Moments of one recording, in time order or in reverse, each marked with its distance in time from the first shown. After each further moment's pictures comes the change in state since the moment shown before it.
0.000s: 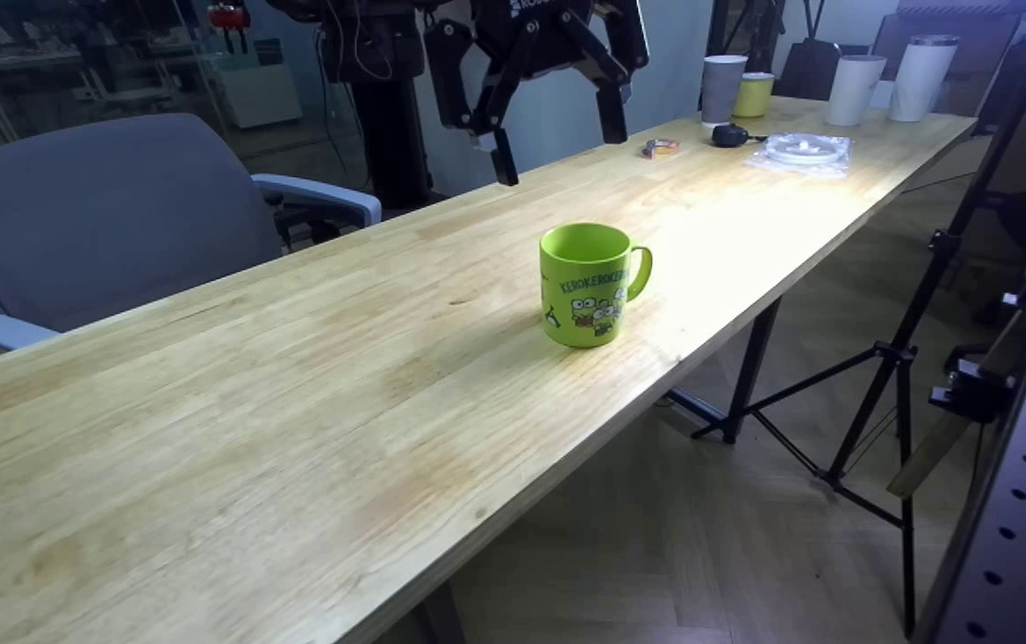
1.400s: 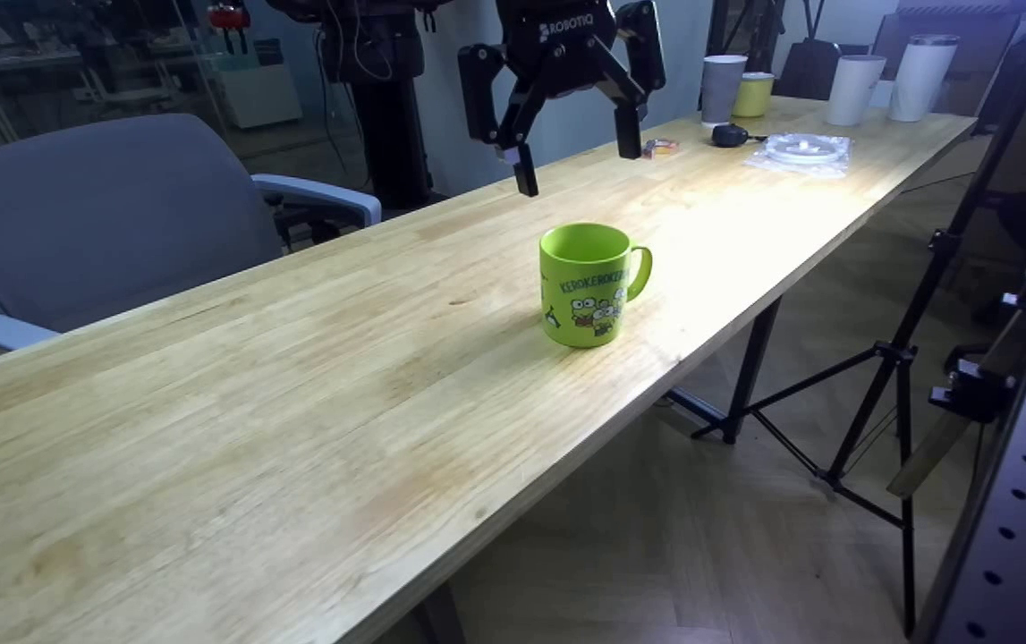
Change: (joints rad) arm -0.028 0.024 -0.026 -0.027 0.000 0.099 -0.018
